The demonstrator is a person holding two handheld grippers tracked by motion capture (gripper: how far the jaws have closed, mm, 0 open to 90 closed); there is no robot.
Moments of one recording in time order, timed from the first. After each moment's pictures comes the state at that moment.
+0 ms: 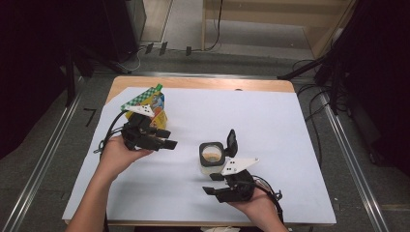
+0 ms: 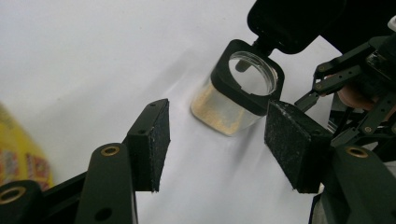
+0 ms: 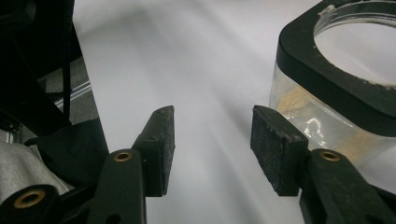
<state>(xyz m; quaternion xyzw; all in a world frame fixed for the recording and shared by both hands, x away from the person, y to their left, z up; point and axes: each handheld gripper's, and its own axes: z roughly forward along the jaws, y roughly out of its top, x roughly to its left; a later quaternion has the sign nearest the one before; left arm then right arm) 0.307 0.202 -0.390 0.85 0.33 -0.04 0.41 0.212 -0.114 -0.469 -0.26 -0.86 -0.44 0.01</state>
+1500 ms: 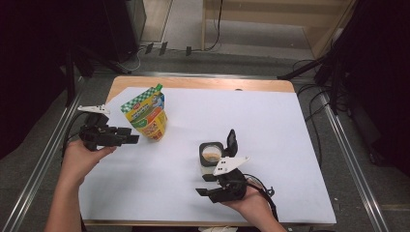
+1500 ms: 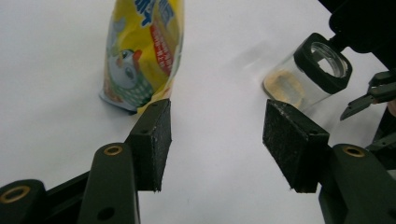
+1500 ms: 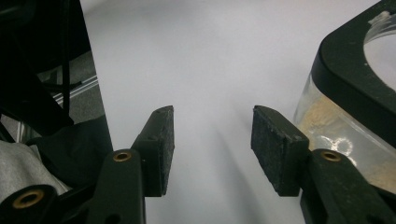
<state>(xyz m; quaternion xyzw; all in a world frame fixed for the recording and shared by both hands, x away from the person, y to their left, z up) 0.300 0.298 -0.394 0.80 0.44 0.01 0.40 0.215 -0.096 -0.473 -0.24 -0.87 -0.44 0.03</state>
